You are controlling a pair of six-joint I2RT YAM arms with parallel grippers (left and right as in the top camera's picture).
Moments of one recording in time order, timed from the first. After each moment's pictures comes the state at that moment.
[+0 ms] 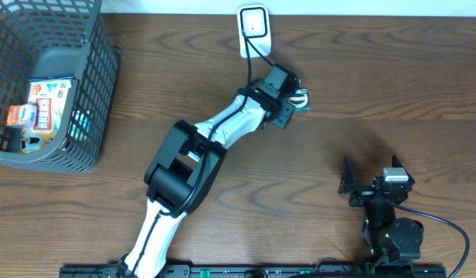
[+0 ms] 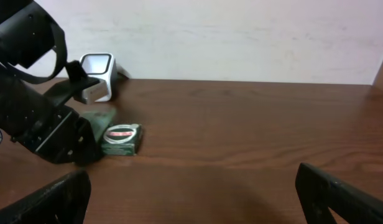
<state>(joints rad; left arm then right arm) -0.64 2.27 1.65 -0.43 0.08 -0.10 0.04 0.01 0.01 -0.07 0.01 0.00</state>
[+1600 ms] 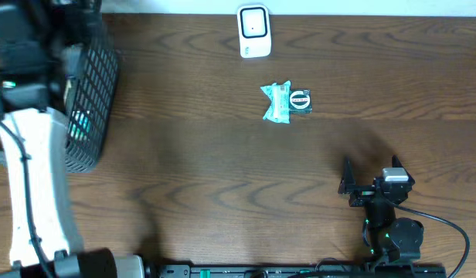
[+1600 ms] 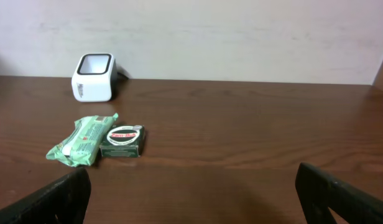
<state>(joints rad) 0.19 1.53 1.68 -0.52 -0.06 0.01 0.04 0.01 0.01 -0.07 0.01 0.00</state>
